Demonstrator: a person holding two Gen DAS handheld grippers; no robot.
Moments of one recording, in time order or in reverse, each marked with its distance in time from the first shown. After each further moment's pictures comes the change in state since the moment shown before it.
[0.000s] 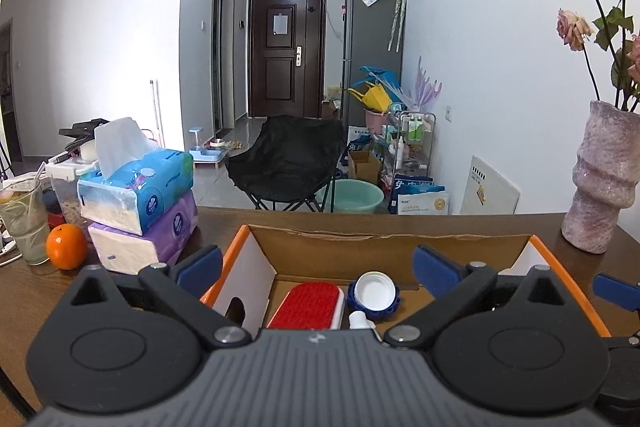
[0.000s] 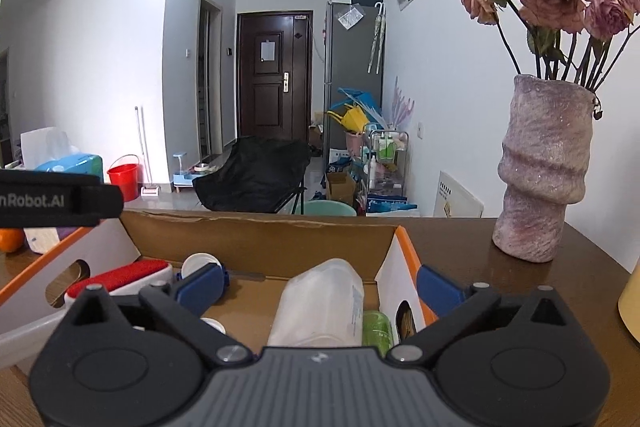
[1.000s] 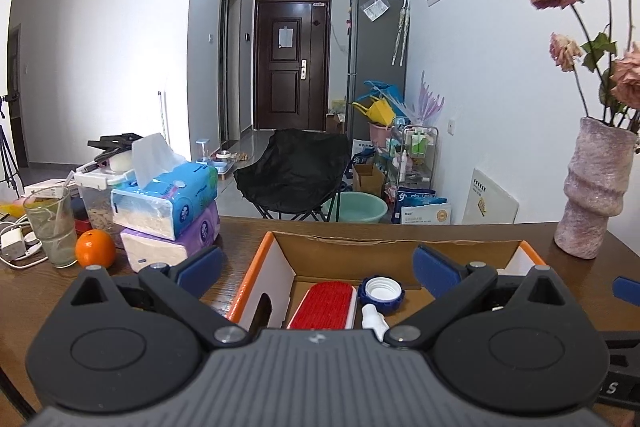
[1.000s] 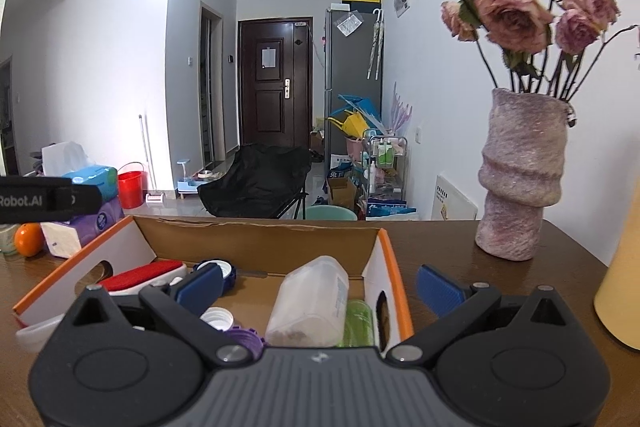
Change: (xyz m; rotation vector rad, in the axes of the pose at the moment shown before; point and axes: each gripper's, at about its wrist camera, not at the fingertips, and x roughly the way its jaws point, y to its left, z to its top) left arm -0.051 0.017 0.000 -0.010 -0.047 0.003; right arm -0.055 -0.013 0.002 0.015 -0.020 0.011
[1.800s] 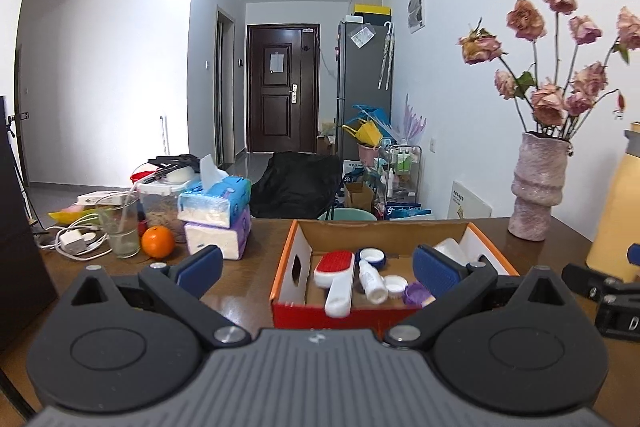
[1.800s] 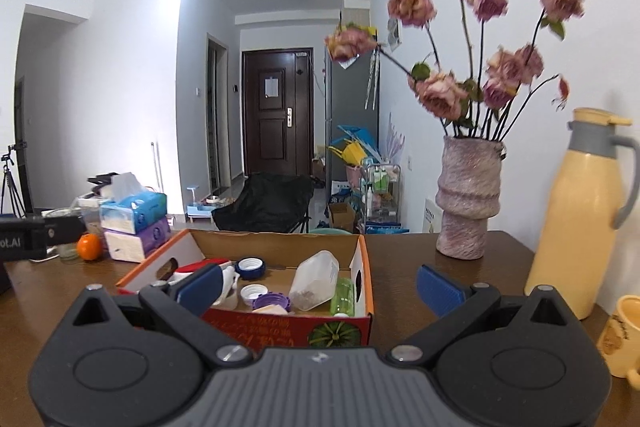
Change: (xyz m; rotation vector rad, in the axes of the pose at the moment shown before) left arm -0.191 0.031 -0.029 0.026 -0.070 -0.030; right arm -0.189 -0.002 -0.011 0.005 -0.088 0.008
